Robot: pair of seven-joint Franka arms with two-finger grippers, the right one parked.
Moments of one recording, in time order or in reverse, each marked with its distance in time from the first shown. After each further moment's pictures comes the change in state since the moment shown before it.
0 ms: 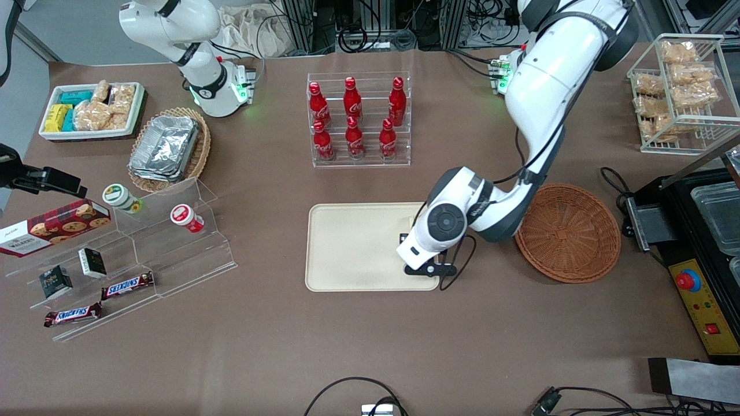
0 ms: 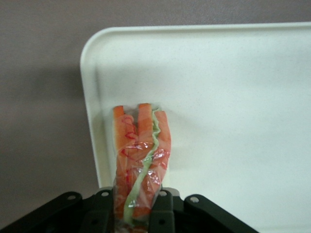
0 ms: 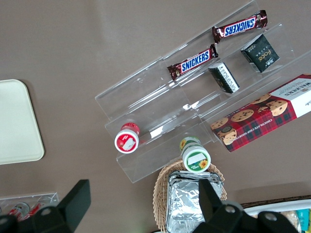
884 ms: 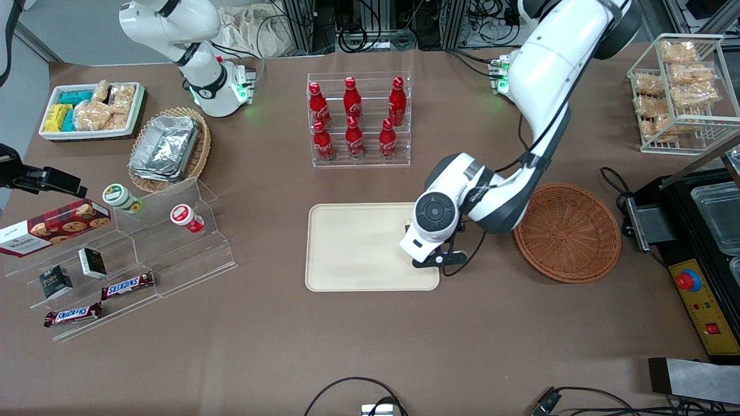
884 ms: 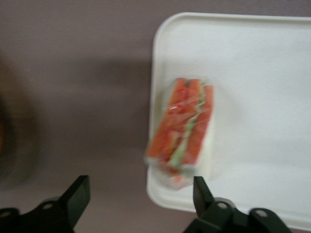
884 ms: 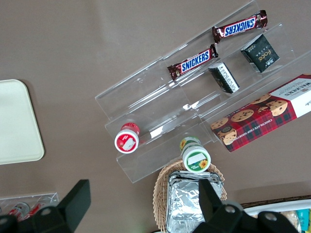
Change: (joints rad) arm 0.006 -0.123 0.009 0.025 0.042 -0.294 -0.124
